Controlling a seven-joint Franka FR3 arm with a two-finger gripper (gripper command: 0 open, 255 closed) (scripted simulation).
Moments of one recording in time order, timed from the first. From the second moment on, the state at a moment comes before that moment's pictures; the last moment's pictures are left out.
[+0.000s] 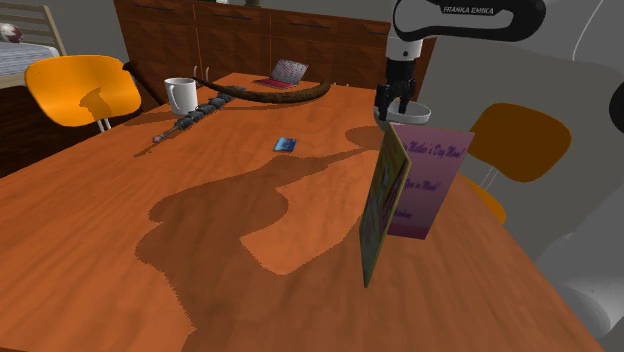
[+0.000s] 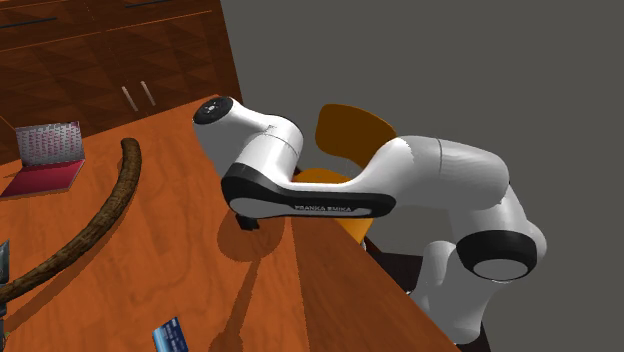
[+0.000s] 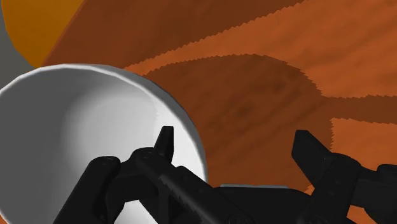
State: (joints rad) arm -0.05 -0.07 -0.07 -1.63 -0.12 1.52 -0.03
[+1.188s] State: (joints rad) arm -0.05 -0.03 -0.07 -1.50 -0.12 1.41 -0.04
